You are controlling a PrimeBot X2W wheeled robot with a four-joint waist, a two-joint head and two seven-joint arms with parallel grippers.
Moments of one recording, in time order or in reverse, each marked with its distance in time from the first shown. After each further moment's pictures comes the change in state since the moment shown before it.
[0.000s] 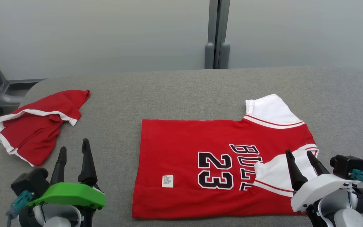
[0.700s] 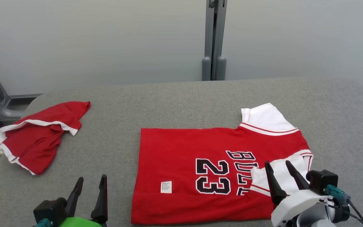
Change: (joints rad) left arm 0.156 0.000 0.011 0.046 0.160 -0.179 0.009; right arm -0.002 0.029 0.120 0.120 -0.048 0.000 -0.190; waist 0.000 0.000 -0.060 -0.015
